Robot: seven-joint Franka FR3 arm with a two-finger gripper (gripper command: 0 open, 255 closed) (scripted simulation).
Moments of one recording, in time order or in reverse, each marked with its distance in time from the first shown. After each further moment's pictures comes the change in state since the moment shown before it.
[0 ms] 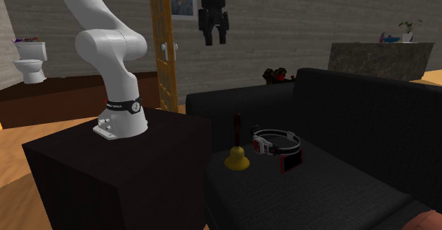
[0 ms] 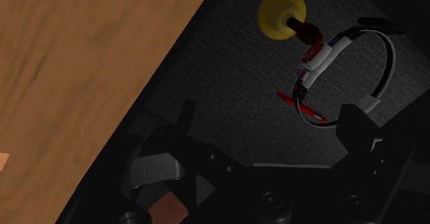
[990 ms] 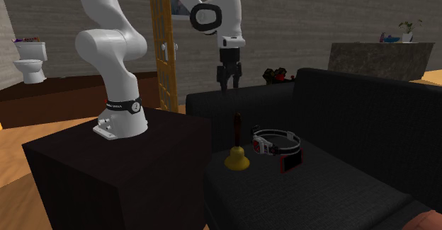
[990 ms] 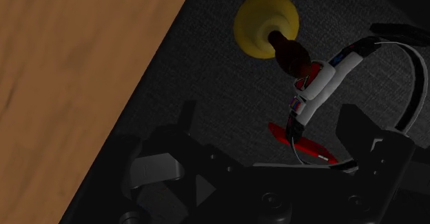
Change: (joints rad) arm 0.003 0.410 0.256 -0.125 0.001 0.516 0.272
